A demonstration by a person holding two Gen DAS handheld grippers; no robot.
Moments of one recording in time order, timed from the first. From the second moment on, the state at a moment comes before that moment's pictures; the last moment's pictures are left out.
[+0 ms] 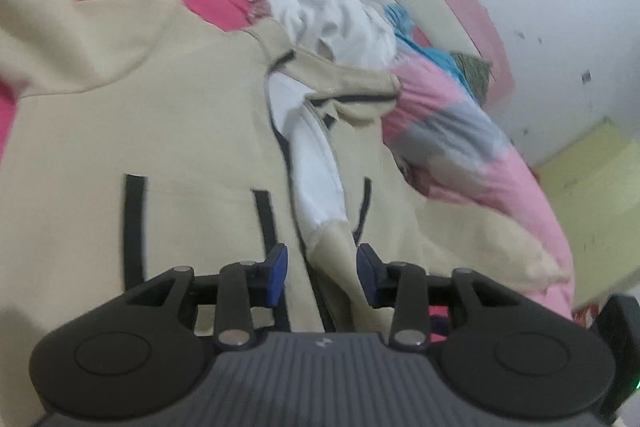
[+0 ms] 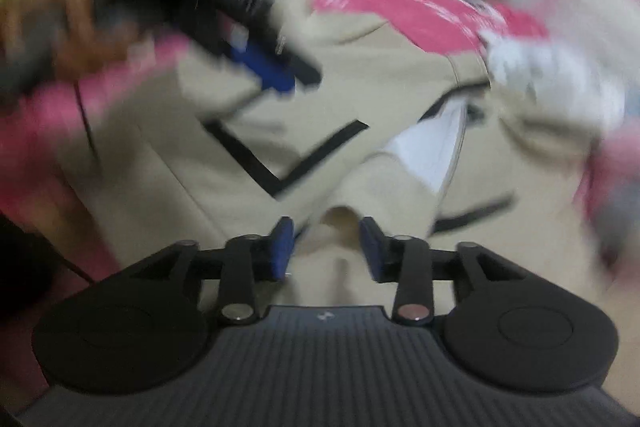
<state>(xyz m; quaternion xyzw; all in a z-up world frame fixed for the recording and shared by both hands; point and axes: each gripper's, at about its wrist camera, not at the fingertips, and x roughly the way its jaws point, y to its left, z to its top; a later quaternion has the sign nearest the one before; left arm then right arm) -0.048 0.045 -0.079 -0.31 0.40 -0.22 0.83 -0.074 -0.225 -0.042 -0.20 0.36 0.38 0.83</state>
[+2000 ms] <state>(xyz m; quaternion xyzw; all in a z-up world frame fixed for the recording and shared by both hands) -0.070 -0.155 -0.104 0.34 0.29 -0.29 0.84 -0.078 -0.345 -0.171 0.59 0.48 0.05 0.65</state>
